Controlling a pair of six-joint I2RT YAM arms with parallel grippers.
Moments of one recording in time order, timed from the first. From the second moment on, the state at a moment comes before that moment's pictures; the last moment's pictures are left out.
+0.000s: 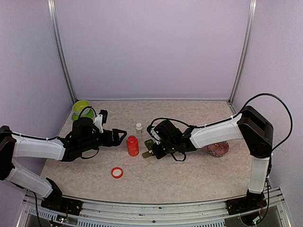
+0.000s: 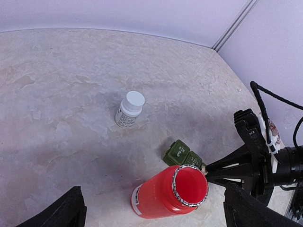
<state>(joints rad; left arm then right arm) -0.63 1.33 0.51 0.44 0.05 -0.44 0.97 1.97 1.21 -0.09 0.13 0.26</state>
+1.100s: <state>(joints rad) -0.63 1.33 0.51 0.44 0.06 -0.45 0.96 1.96 1.22 -0.09 0.12 0.24</state>
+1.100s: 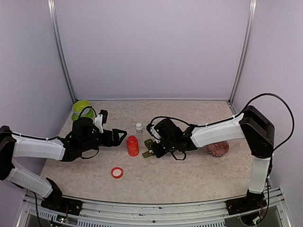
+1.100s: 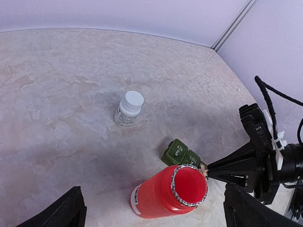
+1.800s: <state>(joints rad) -0.63 1.33 0.51 0.45 0.06 -0.45 0.98 1.91 1.35 -0.12 0.10 0.22</state>
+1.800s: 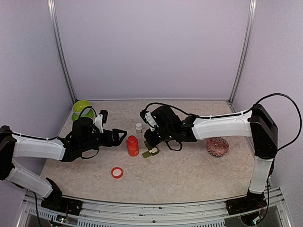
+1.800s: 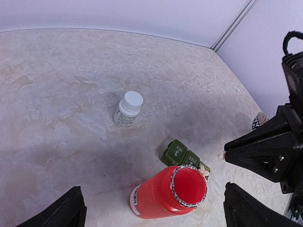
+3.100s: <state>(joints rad) -0.61 1.33 0.50 0.45 0.05 -0.47 1.04 2.01 1.51 -0.12 0.00 0.19</state>
